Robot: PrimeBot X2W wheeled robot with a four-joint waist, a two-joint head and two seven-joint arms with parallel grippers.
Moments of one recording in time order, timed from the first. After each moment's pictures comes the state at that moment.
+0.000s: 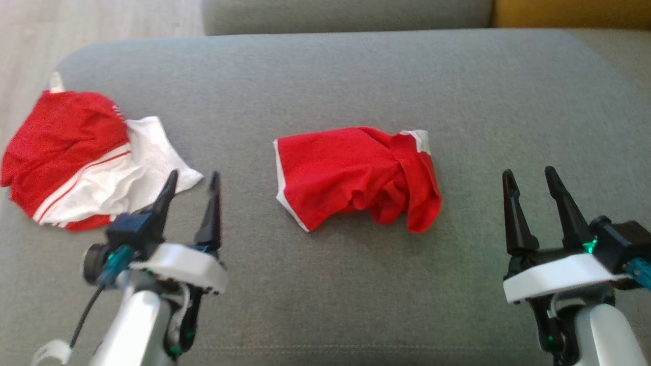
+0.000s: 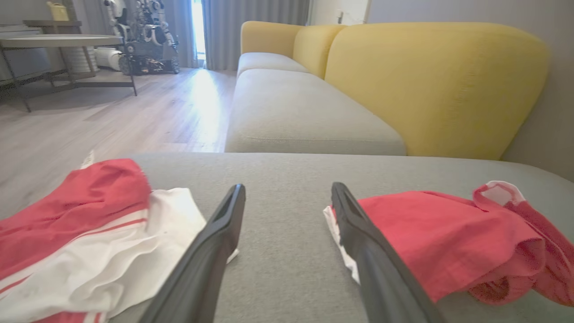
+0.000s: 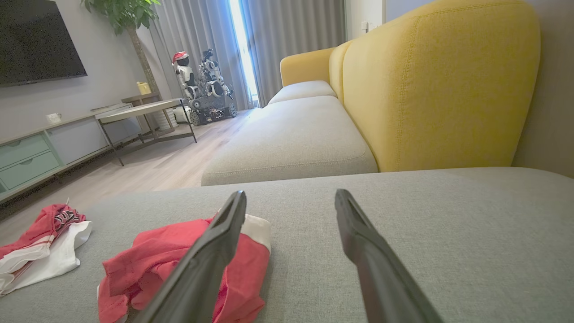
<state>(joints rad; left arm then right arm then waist) -0.19 0.17 -0.33 0.22 -0.32 0.11 -0.22 -0.02 -0.05 0.02 -0.03 0.20 0.13 -0.03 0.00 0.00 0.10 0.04</state>
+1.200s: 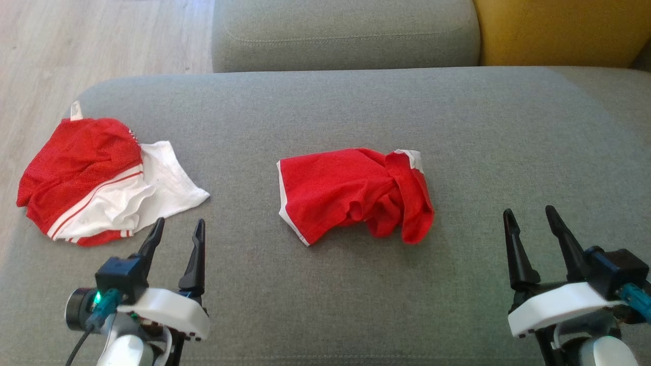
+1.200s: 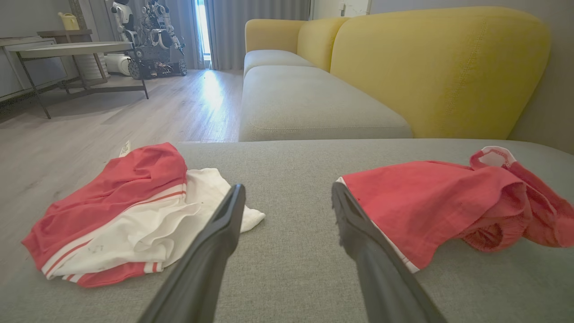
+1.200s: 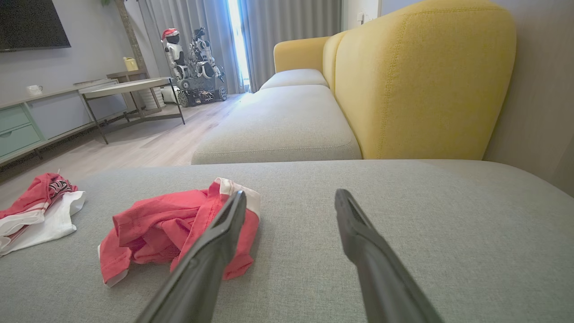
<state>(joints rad) -0.04 0.25 -0.32 0.18 -0.33 0.12 -0.22 0.09 -0.05 0.00 -0.05 0.14 0.13 0.04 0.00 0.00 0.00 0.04</state>
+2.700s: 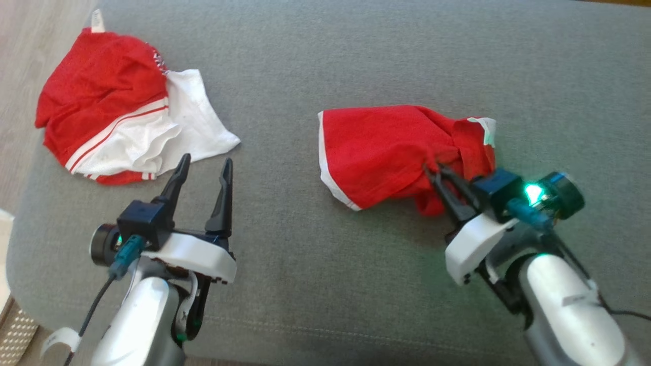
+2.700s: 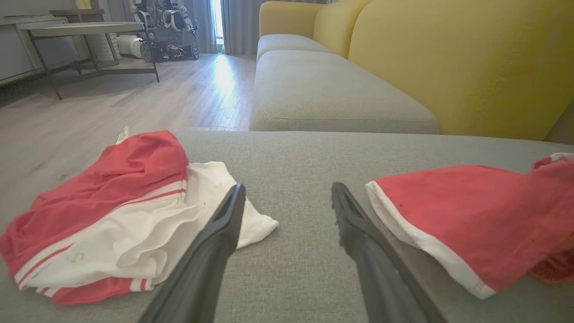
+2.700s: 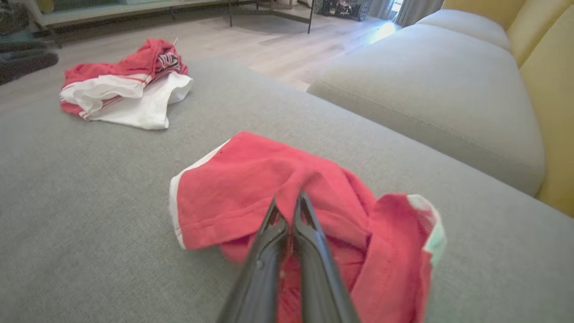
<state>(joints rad) -0.24 0.18 -0.36 0.23 -0.30 0.10 -0.25 -0.26 -0.22 0.40 0.05 0.07 0.13 0.23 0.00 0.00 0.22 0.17</state>
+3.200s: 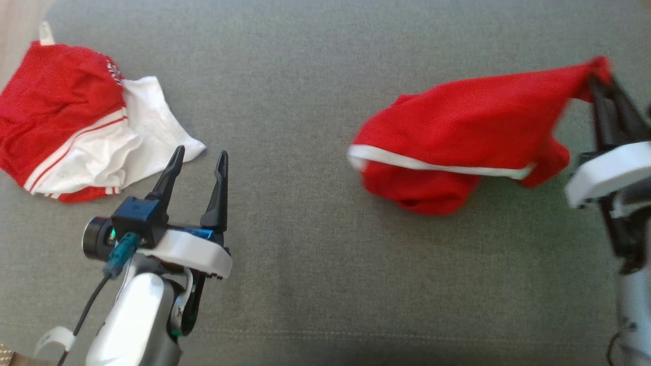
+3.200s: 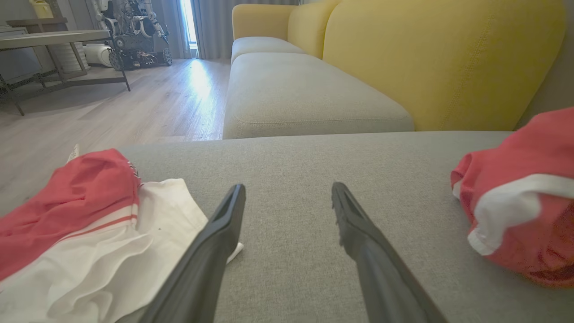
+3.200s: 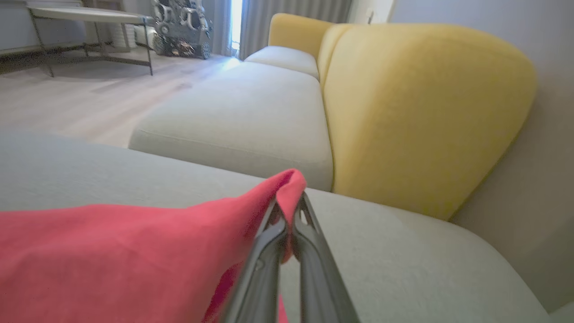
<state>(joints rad) -0.24 0.18 -0.34 0.21 -0.26 0.08 -0.25 -0.32 -0.20 -0.05 -0.04 0.02 0.13 0.24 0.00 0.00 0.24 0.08</state>
